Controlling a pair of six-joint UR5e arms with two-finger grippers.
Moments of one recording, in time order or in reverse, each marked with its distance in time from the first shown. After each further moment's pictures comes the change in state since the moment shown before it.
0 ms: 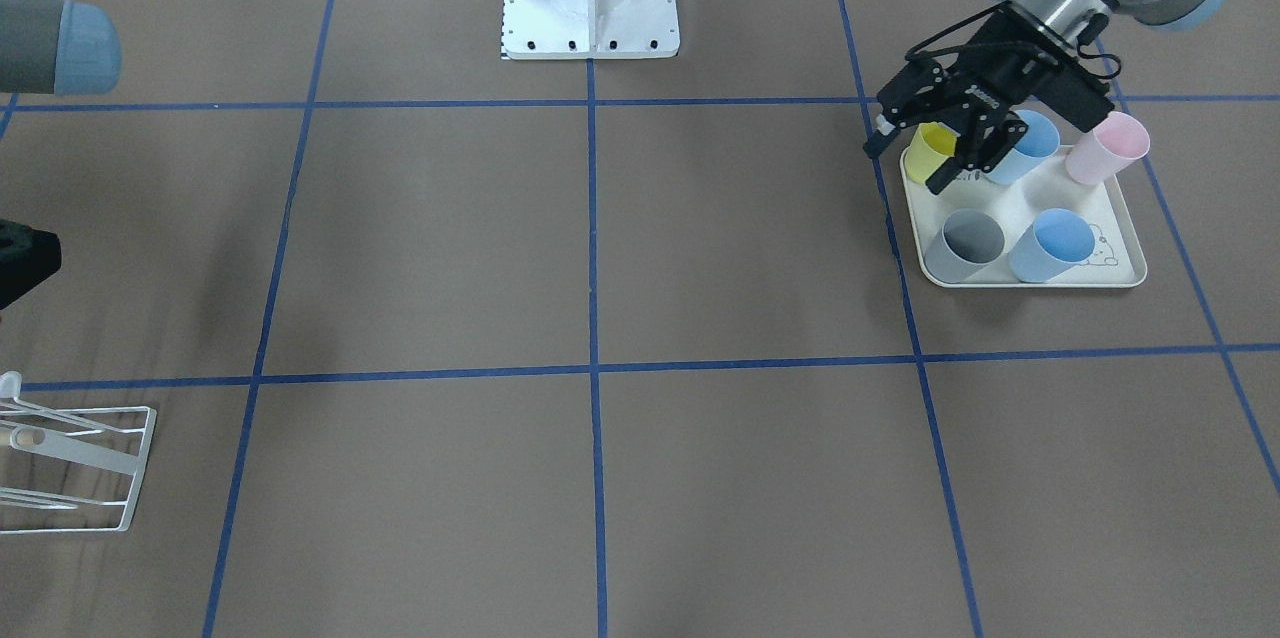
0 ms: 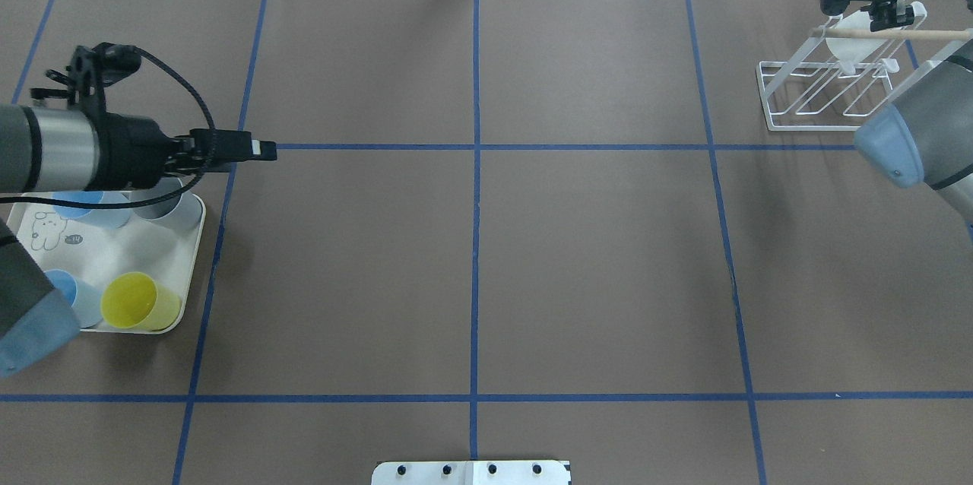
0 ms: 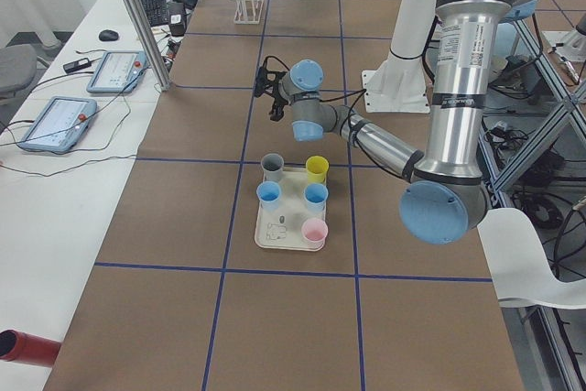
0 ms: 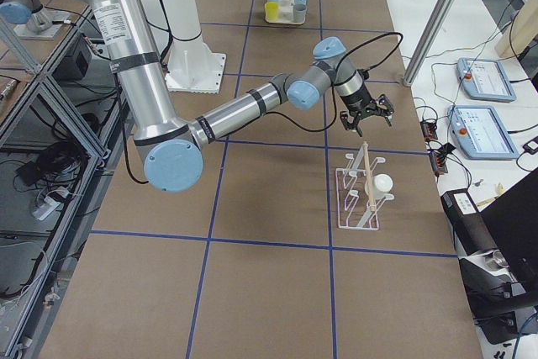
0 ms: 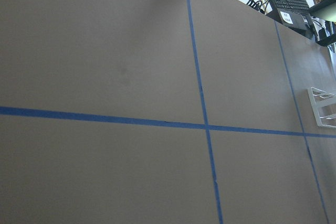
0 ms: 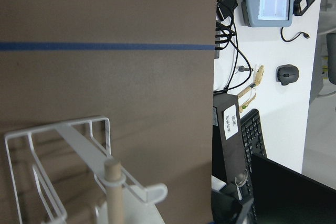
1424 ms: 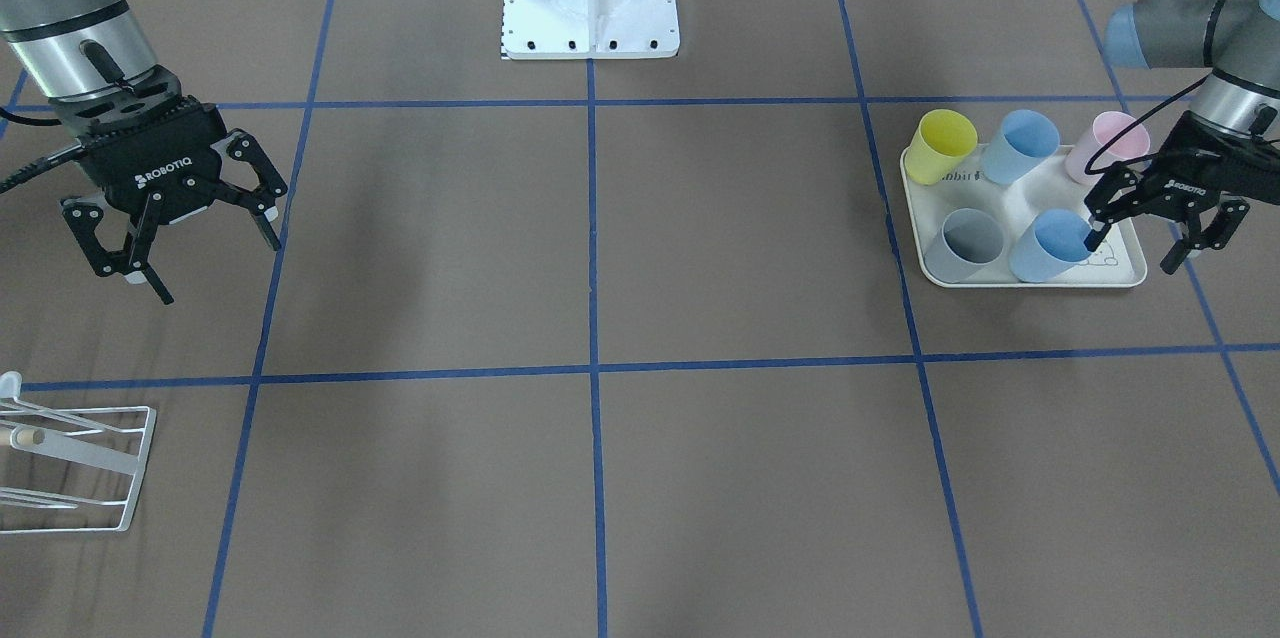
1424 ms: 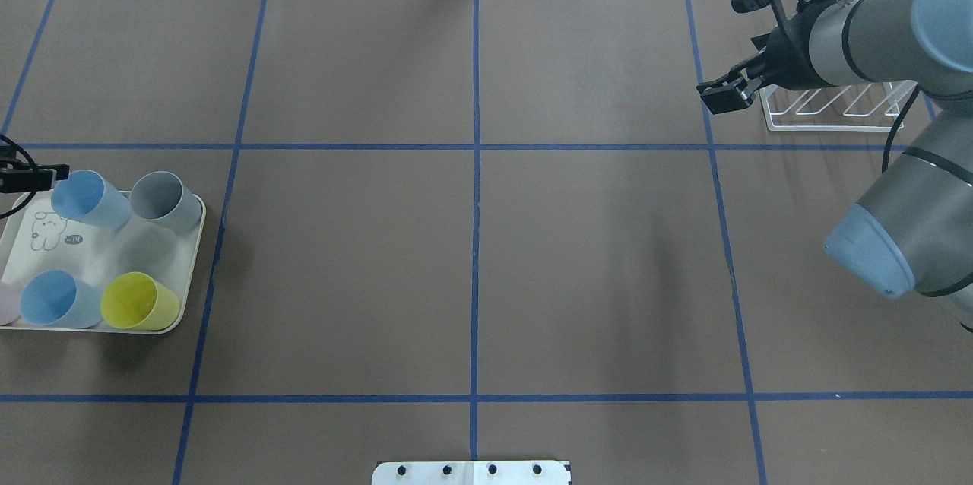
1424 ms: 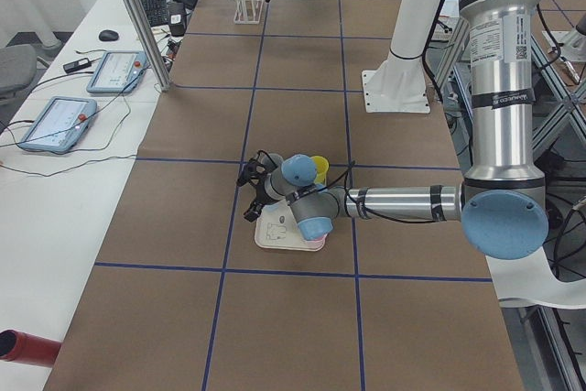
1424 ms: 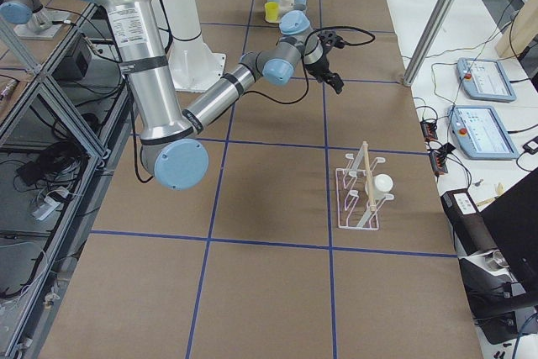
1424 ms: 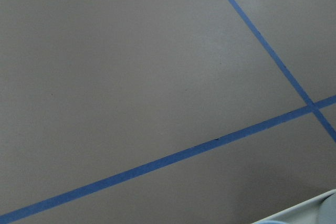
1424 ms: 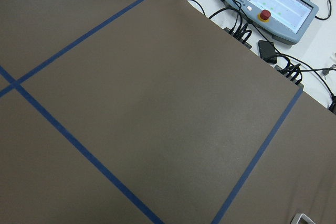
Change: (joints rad) left arm -0.147 0.124 0.415 -0.259 0.071 0.477; right arm -0.202 -0.012 0.193 0.011 0.139 0.912
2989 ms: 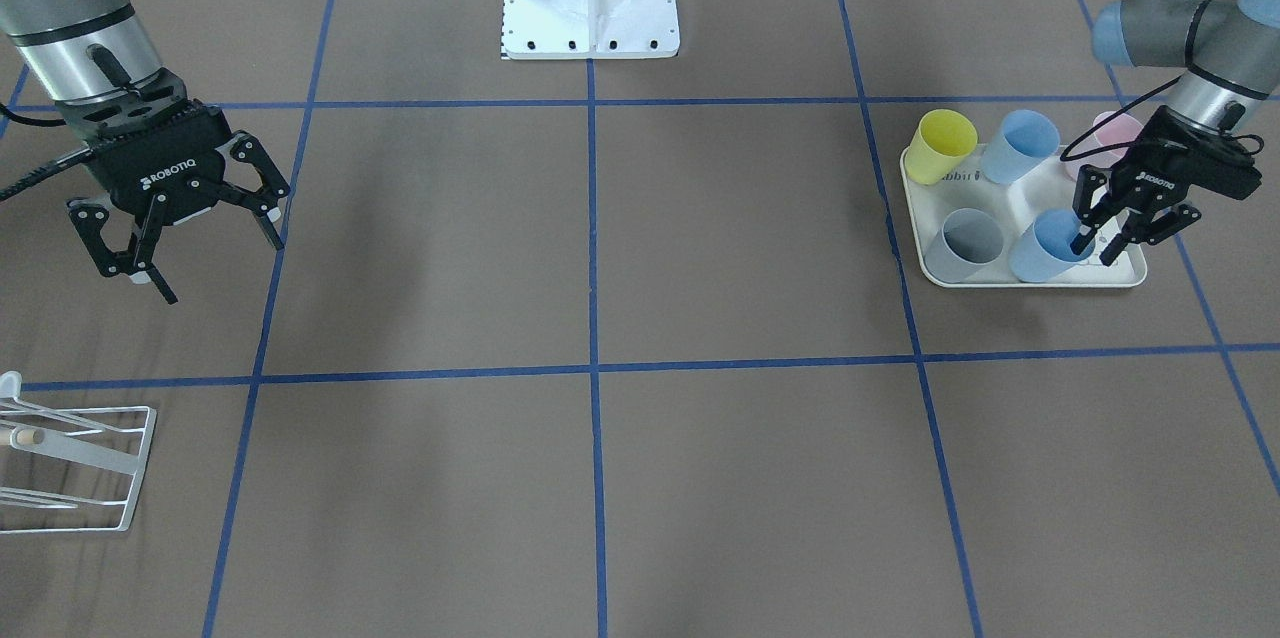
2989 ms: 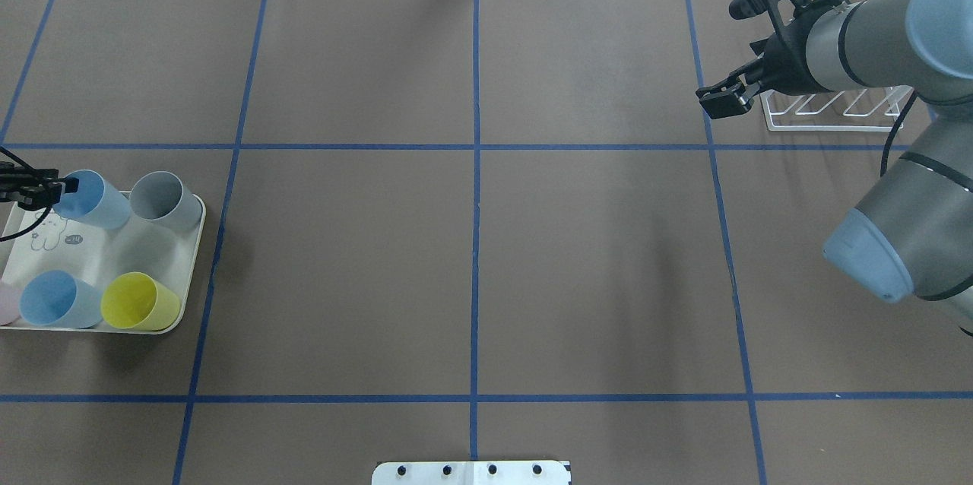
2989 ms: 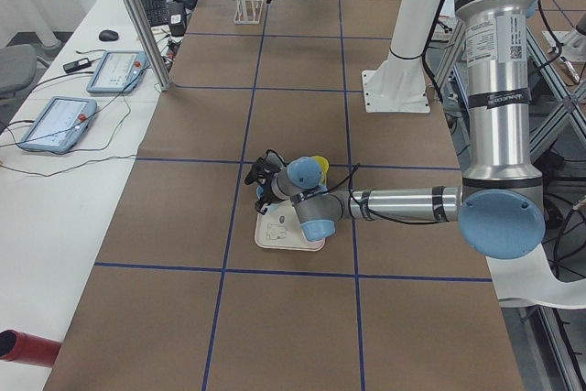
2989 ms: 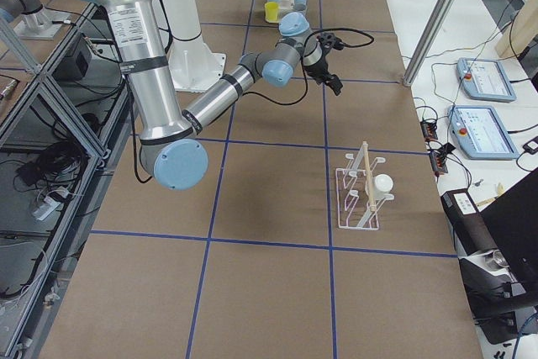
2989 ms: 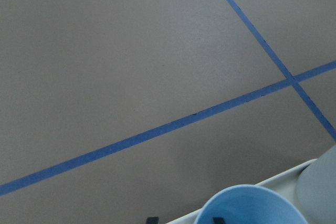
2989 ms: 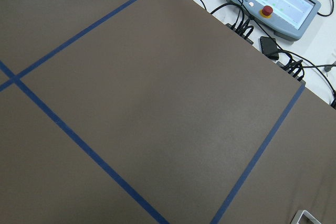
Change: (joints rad) left arm 0.051 0.009 0.005 -0.058 -0.014 -0.014; right arm -0.007 -0.006 -0.002 0.000 -0.004 -0.001
